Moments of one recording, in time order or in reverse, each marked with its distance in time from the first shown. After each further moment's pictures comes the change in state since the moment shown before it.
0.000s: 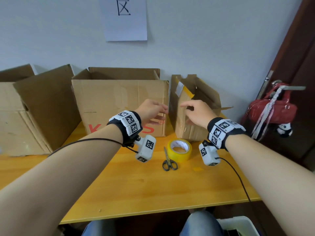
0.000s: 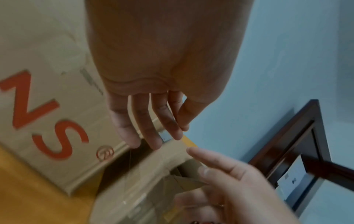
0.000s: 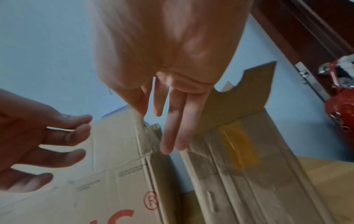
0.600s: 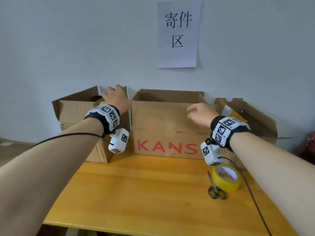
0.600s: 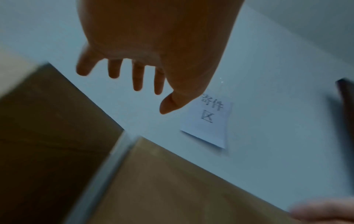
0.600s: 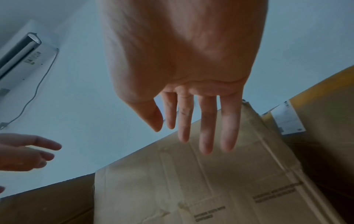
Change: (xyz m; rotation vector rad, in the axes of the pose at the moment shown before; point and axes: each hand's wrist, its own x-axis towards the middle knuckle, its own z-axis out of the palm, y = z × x) left_hand -0.048 0.003 -0.260 0.815 0.806 -0.077; right_hand 0.063 -0.158 0.055 -0.006 -0.088 -0.020
